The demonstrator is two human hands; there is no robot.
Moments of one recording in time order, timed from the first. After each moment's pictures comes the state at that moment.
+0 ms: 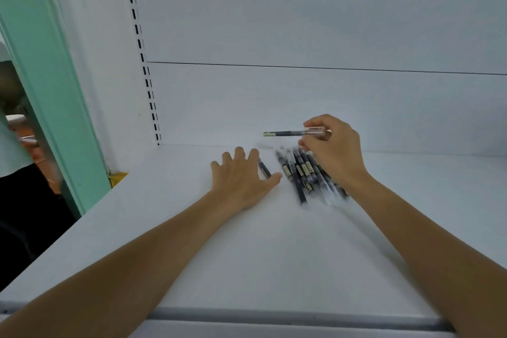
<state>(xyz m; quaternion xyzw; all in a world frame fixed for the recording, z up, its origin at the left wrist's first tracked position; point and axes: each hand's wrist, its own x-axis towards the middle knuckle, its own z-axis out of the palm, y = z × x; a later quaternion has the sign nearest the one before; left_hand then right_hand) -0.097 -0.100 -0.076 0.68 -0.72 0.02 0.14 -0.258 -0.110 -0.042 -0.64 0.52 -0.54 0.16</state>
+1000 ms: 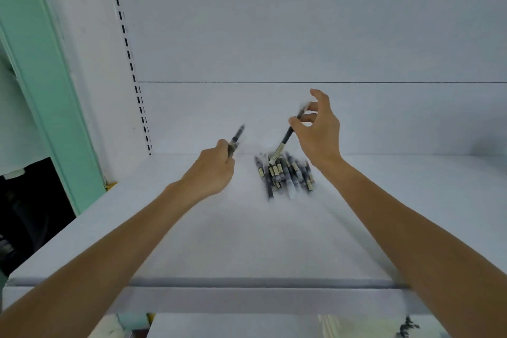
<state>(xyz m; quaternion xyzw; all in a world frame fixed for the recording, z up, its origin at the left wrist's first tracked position) -0.096 -0.059 -0.031 0.63 -0.71 -0.13 0.28 -0.284 -0.107 -0.014 -0.62 0.44 -0.64 0.14</state>
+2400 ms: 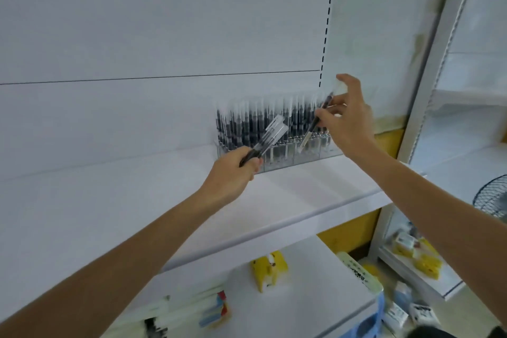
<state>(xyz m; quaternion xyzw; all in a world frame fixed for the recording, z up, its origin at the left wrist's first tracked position) -0.666 -0.010 -0.044 0.37 -0.78 -0.35 0.36 -0.879 0.022 0.000 -0.52 0.60 -0.60 -0.07</state>
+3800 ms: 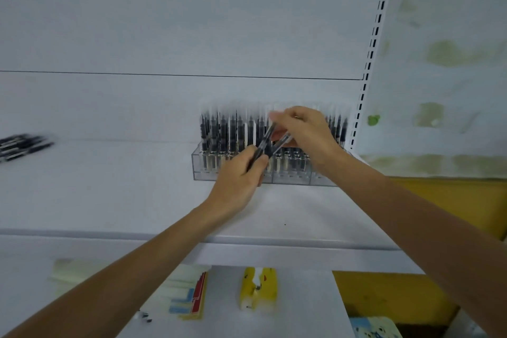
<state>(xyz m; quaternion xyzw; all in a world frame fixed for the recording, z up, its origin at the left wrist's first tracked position) -0.796 0.004 -0.057 0.44 -0.71 -0.23 0.50 -0.930 -0.034 0.000 -0.64 0.41 -0.53 0.37</state>
